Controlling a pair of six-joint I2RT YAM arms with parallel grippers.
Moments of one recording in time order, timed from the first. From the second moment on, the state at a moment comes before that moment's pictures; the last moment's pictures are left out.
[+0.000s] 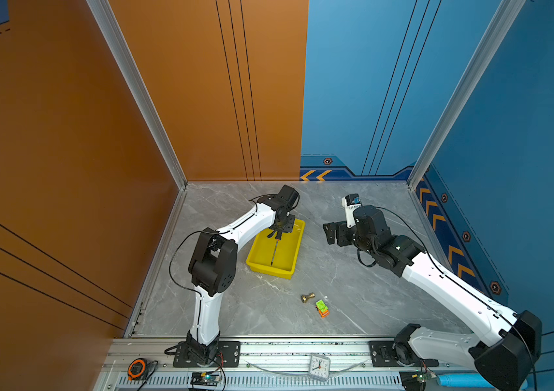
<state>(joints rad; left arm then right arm) -0.54 2.03 1.70 -0.82 -0.15 -0.28 0.62 1.20 1.07 -0.46 0.17 0.31</state>
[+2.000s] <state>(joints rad) -0.52 2.19 1.70 -0.75 -0.13 -0.32 0.64 1.19 1.07 -0.46 0.27 0.32</state>
